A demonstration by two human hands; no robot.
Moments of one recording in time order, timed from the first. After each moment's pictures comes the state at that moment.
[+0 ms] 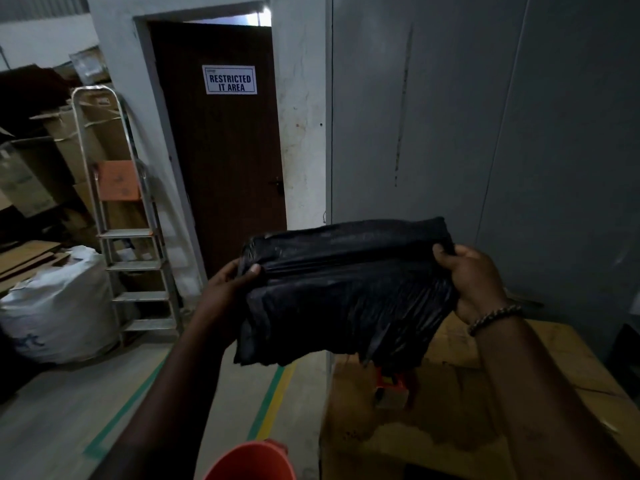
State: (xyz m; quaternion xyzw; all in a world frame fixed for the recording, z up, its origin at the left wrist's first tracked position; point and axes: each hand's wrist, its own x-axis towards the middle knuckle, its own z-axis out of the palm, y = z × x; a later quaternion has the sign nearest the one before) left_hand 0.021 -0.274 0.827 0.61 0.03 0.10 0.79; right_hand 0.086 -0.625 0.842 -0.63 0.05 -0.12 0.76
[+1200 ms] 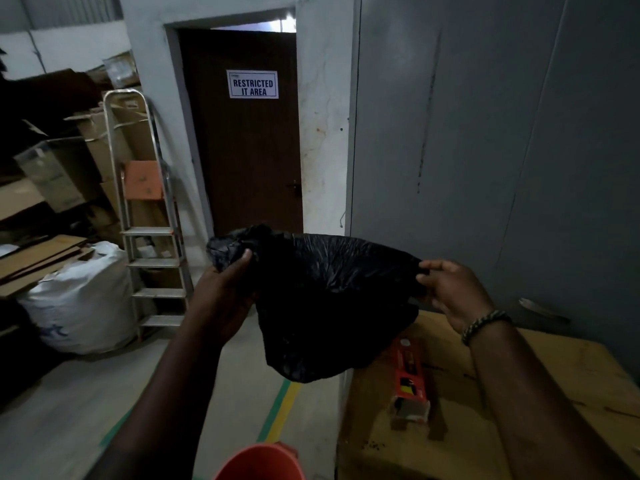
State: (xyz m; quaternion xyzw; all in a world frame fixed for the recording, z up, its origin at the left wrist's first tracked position) left_hand 0.008 -0.243 0.844 0.52 -0.03 0.13 0.84; right_hand 0.105 -0.584 0.827 -0.69 0.07 -0.03 0.72
